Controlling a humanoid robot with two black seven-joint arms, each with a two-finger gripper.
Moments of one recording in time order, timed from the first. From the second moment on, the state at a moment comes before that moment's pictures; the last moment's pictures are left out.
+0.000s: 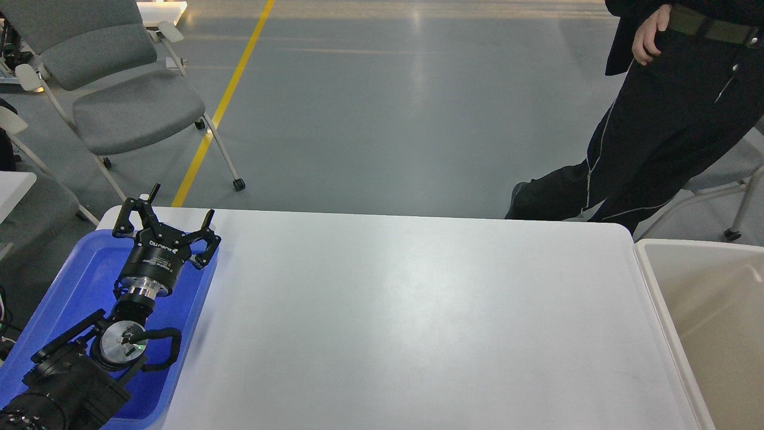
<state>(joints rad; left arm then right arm) -0.49 0.34 -0.88 -0.55 -0.08 -0.63 -0.50 0.48 -0.55 0.53 0.09 0.11 0.14 0.26</state>
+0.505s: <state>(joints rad) -0.49 0.34 -0.88 -0.55 -0.08 -0.63 -0.50 0.39 -0.60 1.01 0.51 -0.08 0.16 0.26</state>
